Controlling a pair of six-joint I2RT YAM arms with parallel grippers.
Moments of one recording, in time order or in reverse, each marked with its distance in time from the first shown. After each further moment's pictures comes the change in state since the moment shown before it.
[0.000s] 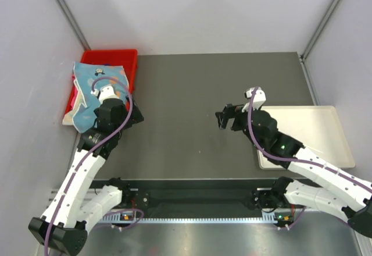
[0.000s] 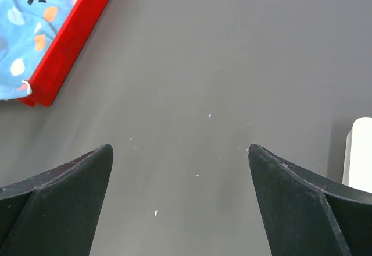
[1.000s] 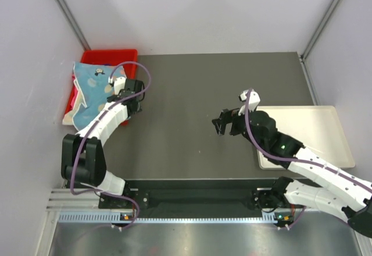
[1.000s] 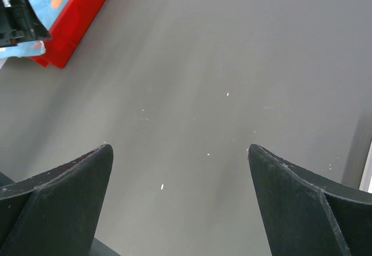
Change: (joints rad) left arm 0.094 0.635 0.129 0.091 -0.261 -0.018; right arm 0.000 0.005 0.002 -0.058 -0.131 -0.021
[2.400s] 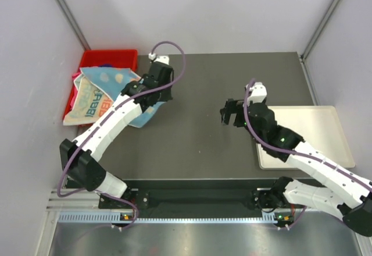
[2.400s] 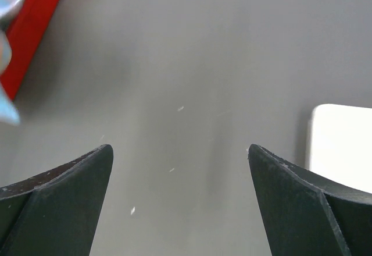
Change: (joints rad) left arm -0.329 0.017 0.409 -0.153 0.264 0.150; right arm -0.042 0.060 0.081 -0.081 0.145 0.016
